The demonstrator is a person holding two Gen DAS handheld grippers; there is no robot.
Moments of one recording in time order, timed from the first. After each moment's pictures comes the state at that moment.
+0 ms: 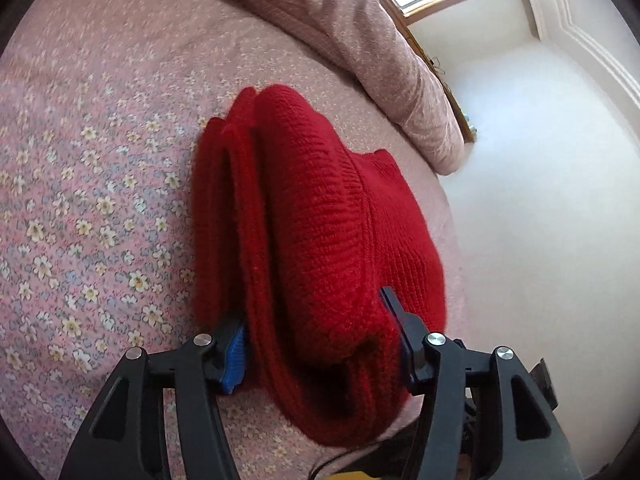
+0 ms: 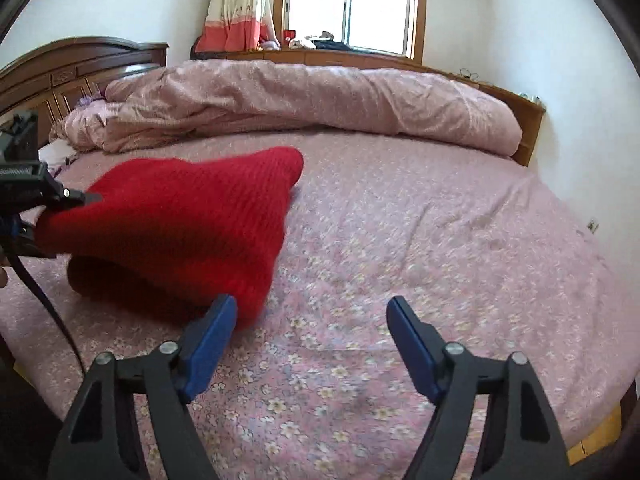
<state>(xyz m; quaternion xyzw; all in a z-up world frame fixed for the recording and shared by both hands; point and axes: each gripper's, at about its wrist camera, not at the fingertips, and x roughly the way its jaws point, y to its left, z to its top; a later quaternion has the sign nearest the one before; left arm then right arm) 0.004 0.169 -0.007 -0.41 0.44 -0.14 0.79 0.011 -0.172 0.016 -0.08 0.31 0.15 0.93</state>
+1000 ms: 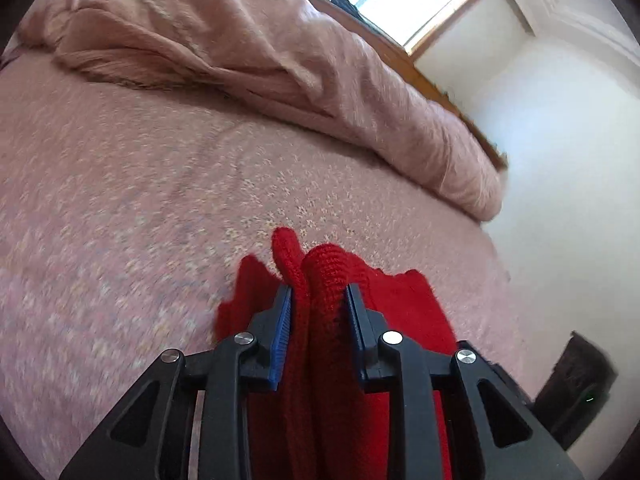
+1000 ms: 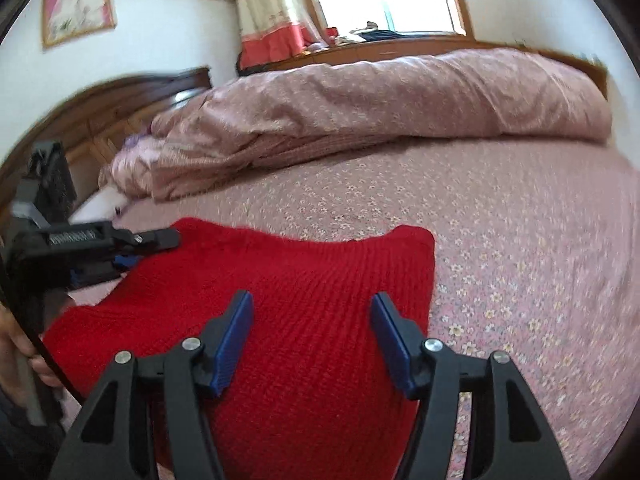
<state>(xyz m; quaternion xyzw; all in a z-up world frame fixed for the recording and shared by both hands) 0.076 0.189 0.031 -0.31 0.36 -0.04 0.88 0.133 -0.092 0.011 0.00 0.33 0.29 0.90</state>
